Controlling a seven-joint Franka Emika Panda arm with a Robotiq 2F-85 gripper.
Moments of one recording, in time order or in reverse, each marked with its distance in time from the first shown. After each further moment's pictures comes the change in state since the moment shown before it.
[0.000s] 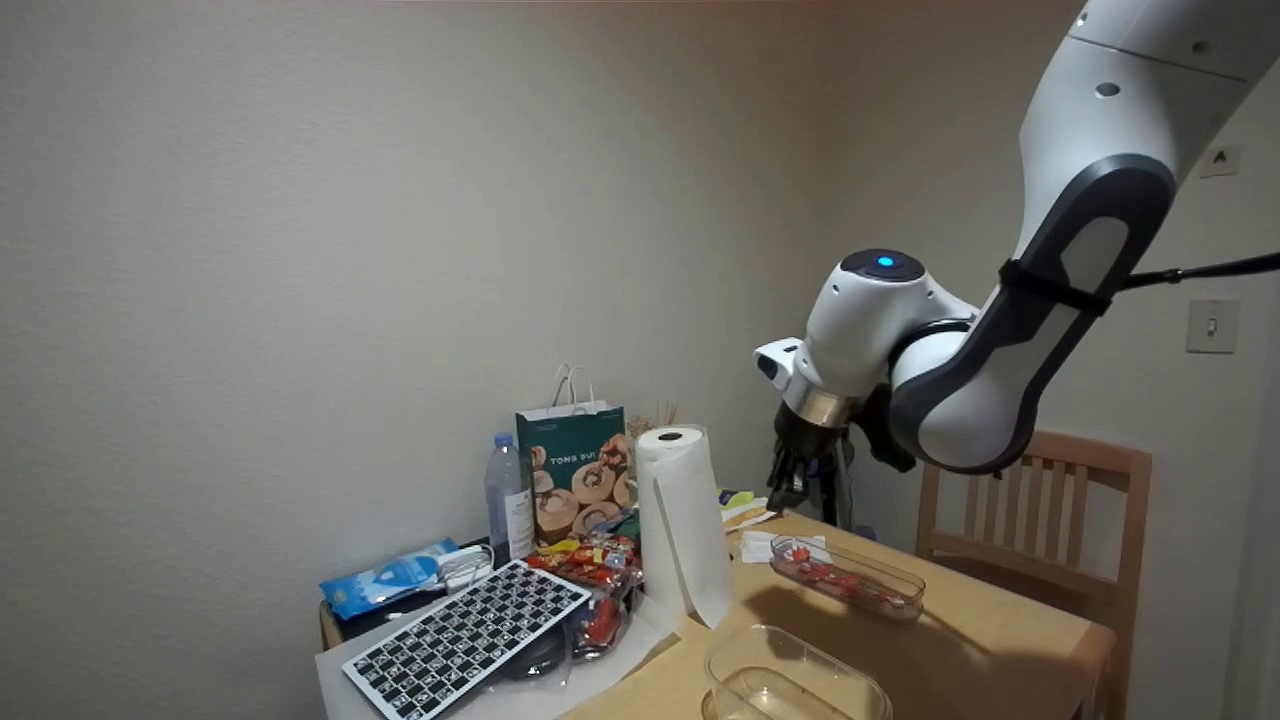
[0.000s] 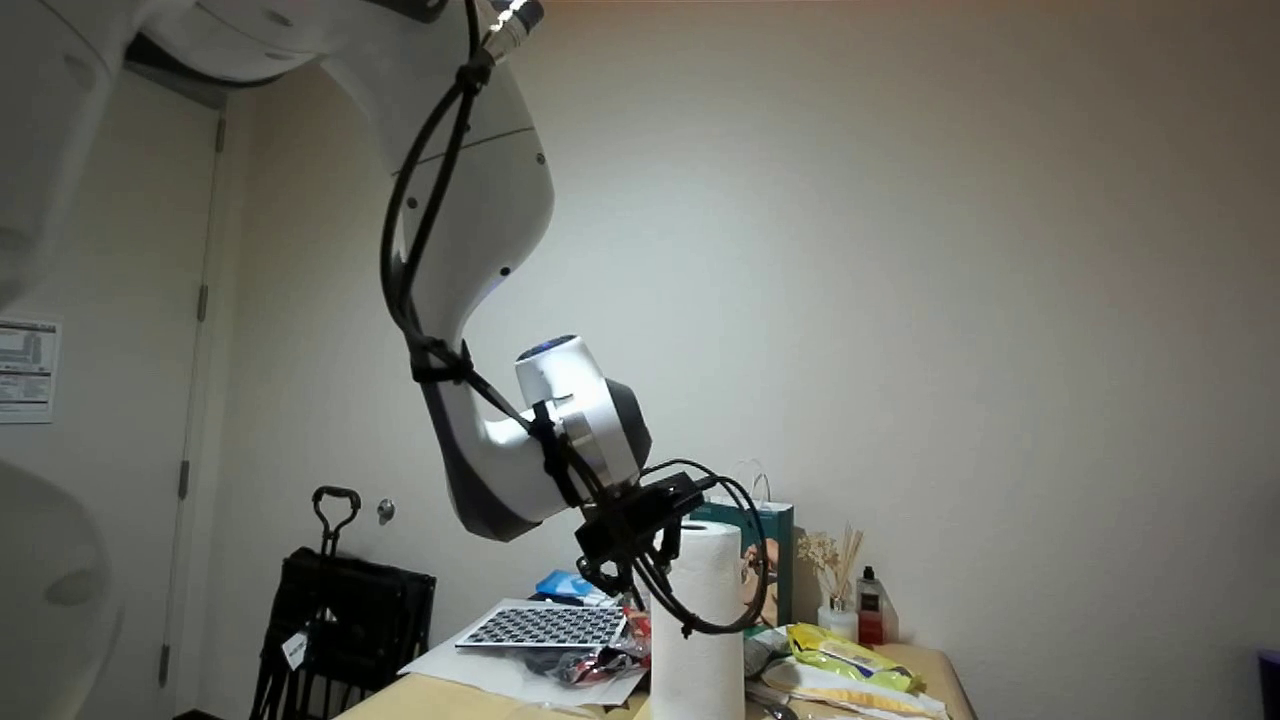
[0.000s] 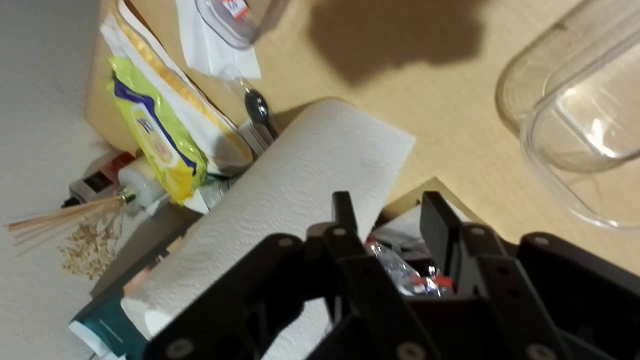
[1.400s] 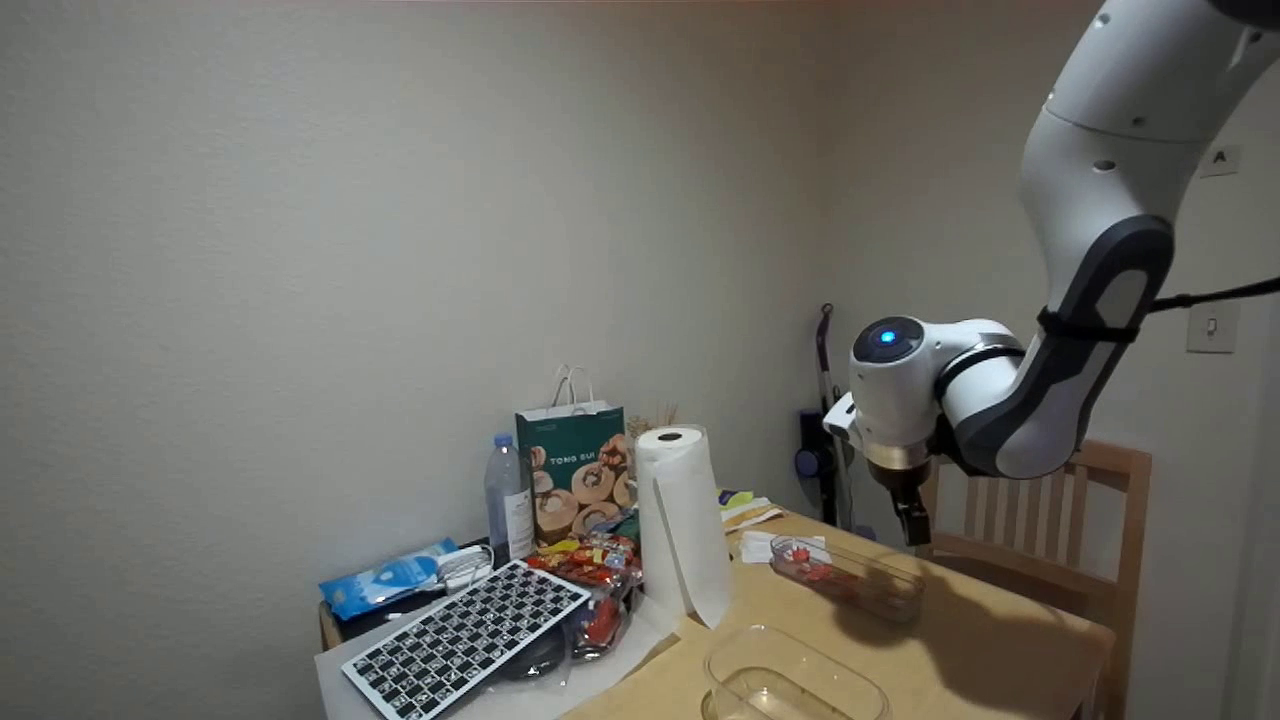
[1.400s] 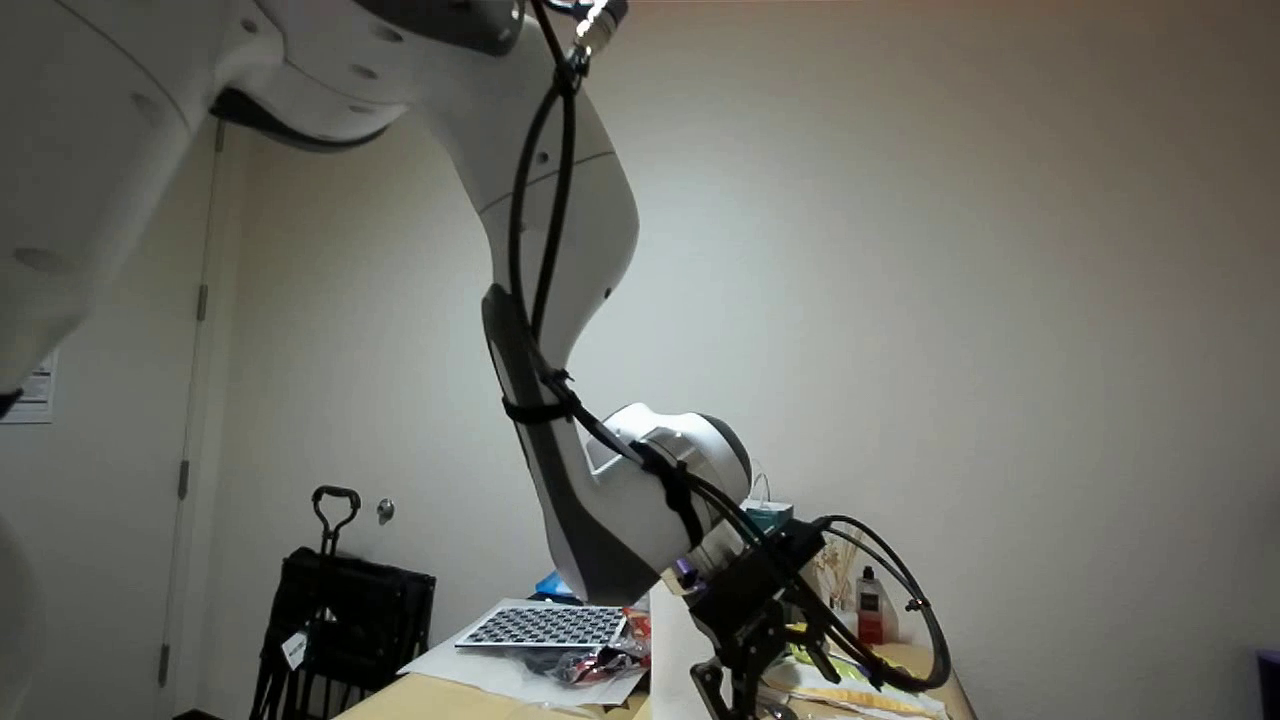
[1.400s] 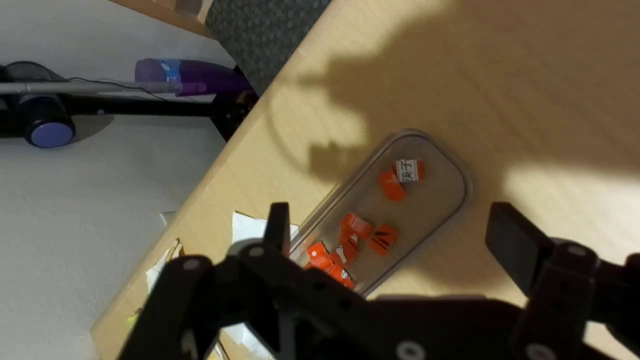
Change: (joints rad) arm -0.193 0.153 -0.021 0.108 -0.416 -0.313 0.117
